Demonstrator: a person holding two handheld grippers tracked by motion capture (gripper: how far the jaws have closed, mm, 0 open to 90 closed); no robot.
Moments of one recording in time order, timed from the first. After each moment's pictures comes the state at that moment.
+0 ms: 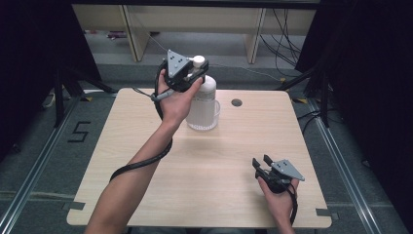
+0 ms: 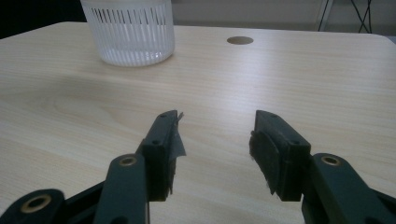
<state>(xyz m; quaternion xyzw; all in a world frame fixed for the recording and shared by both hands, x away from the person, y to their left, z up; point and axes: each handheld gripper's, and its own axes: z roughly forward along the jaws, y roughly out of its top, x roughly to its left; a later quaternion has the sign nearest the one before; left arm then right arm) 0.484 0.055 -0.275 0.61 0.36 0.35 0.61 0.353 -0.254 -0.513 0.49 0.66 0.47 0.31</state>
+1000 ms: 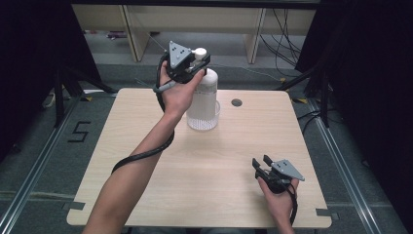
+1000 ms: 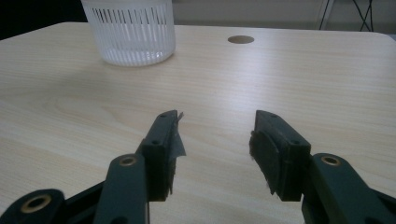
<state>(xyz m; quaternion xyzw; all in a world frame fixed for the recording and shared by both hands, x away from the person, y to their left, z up) 0.498 0.051 -0.262 0.61 0.36 0.35 0.62 0.352 -0.253 -0.513 0.49 0.66 0.47 0.31</state>
